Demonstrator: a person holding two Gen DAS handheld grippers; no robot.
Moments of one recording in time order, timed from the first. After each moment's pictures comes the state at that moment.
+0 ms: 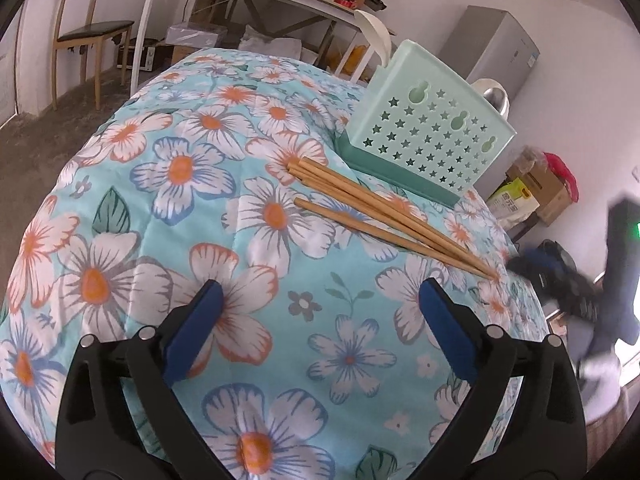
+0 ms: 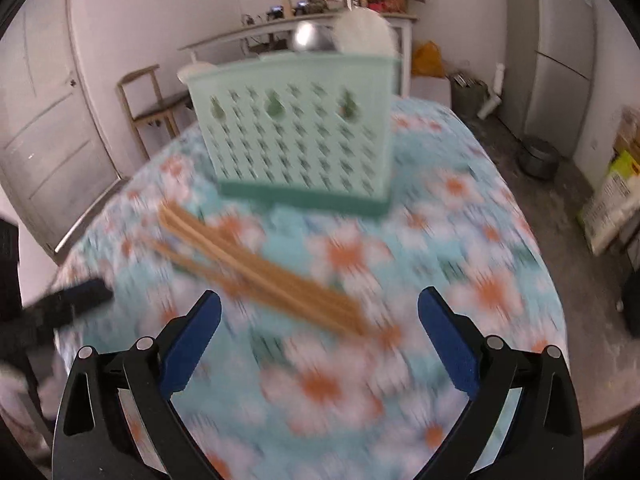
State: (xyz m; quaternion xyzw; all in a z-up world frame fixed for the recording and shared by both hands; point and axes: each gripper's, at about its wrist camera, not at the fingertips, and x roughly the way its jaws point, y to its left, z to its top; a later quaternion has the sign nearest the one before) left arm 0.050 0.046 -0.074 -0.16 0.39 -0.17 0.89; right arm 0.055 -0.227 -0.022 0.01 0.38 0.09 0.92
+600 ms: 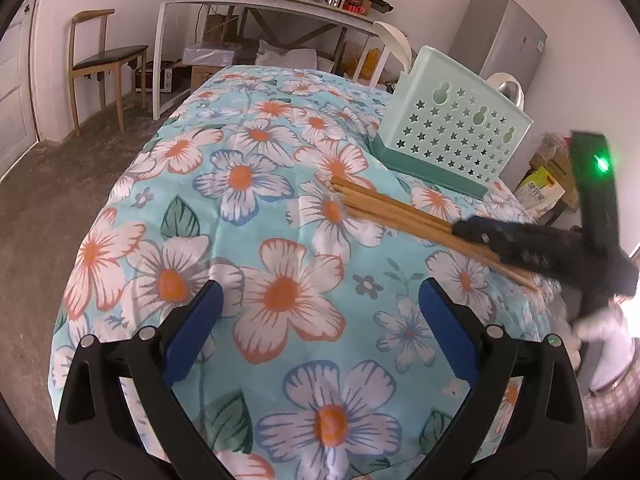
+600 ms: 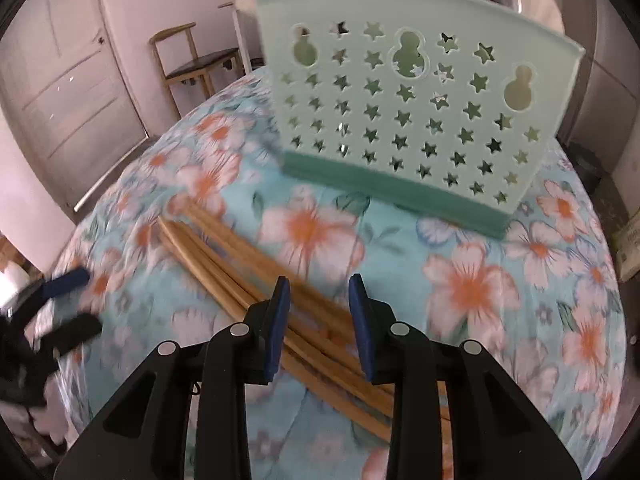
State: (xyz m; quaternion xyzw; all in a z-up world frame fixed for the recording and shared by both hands) left arm 0.035 0.066 -0.073 -0.11 0.38 -0.12 0.91; right arm 0.092 -0.158 -0.052 -0.03 0.43 0.15 0.89
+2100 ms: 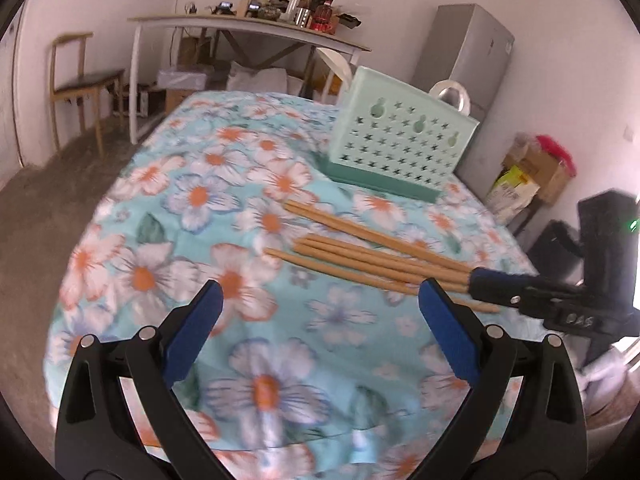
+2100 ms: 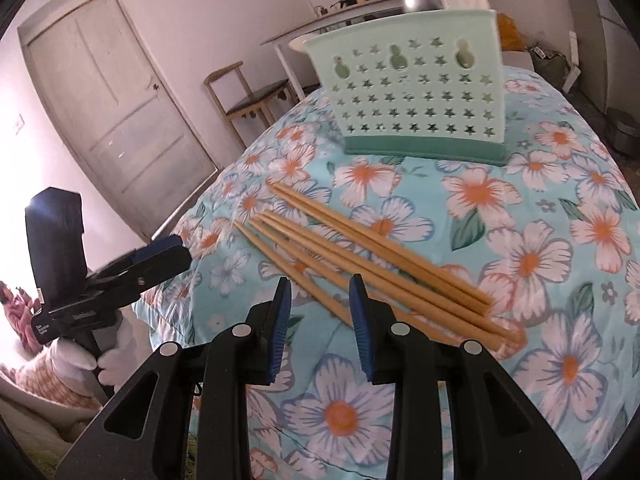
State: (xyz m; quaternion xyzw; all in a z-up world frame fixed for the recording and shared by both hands) left arm 0.003 0.043 -0.050 -0.11 0.34 -0.17 0.92; right arm -0.004 -0.217 -0.034 0.10 0.40 0.26 0.88
